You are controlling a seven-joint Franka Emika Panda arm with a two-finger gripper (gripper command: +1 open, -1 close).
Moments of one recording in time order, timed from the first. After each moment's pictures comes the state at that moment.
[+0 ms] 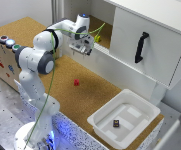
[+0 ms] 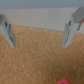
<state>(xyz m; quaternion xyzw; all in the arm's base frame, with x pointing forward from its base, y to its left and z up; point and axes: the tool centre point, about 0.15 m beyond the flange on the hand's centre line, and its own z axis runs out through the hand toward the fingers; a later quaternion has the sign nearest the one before) 0.423 0.117 0.356 -0.99 -0.15 0.02 0.05</state>
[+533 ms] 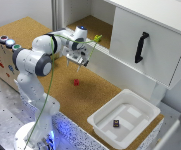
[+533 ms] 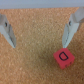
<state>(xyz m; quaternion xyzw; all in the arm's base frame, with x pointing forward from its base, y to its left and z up) 0.379 0.102 0.284 -0.97 -0.21 0.07 0.06</state>
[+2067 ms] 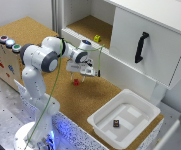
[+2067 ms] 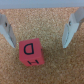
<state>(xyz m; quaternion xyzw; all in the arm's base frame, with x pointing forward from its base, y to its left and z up) 0.410 0.065 0.219 -0.92 -0.40 0.05 0.04</state>
